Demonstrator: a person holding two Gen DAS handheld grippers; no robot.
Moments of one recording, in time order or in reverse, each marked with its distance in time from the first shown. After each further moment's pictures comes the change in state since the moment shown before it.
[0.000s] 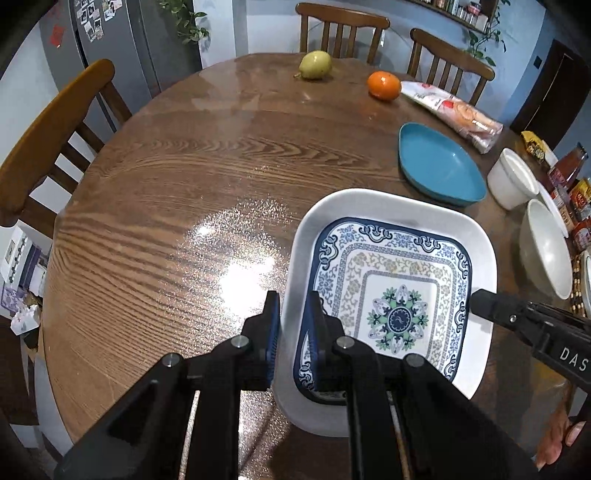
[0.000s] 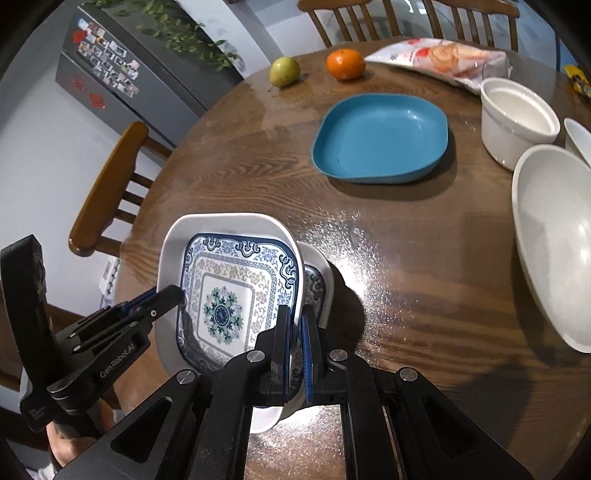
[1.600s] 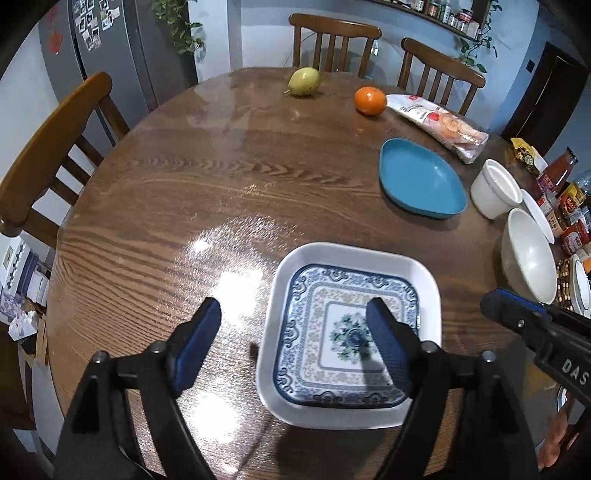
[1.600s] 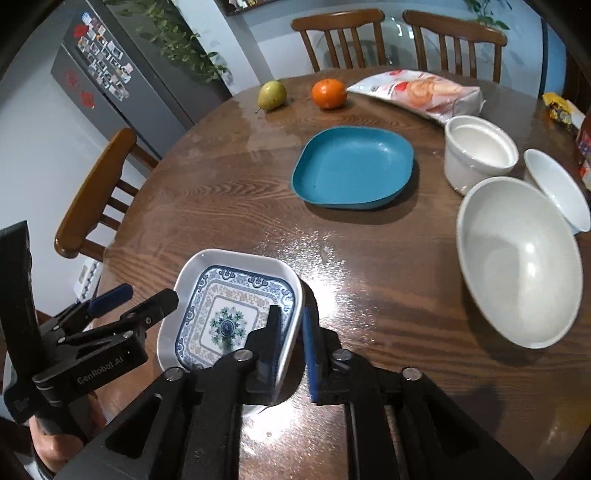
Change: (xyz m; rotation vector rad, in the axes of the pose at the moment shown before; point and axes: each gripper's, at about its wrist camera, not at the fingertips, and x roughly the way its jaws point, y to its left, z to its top) left arm -0.026 -0.013 0.007 0.010 -0.048 -0.024; right arm -0.037 0.009 -0.006 -0.040 -0.081 -0.128
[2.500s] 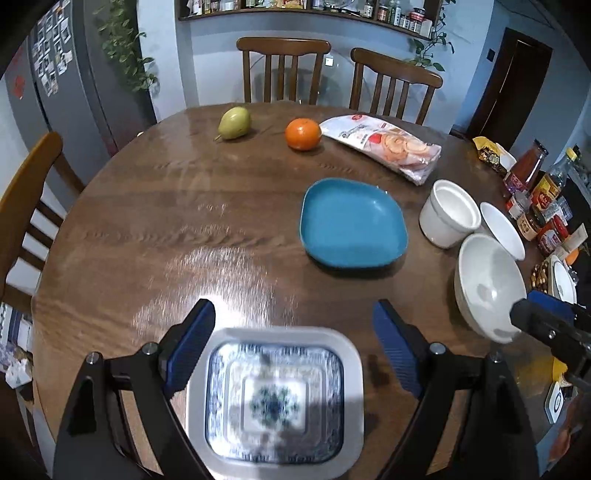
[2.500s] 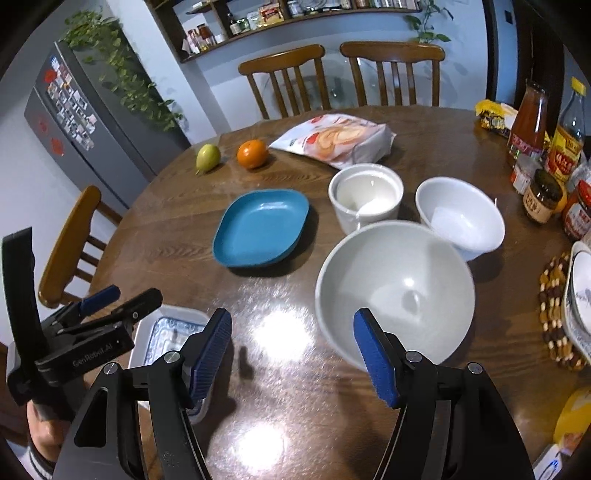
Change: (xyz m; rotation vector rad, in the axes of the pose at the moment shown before) left arm 0.003 -0.064 0.051 0.116 -0.074 -0.083; right arm -0.062 -0.066 0.019 0.102 -0.139 -0.119
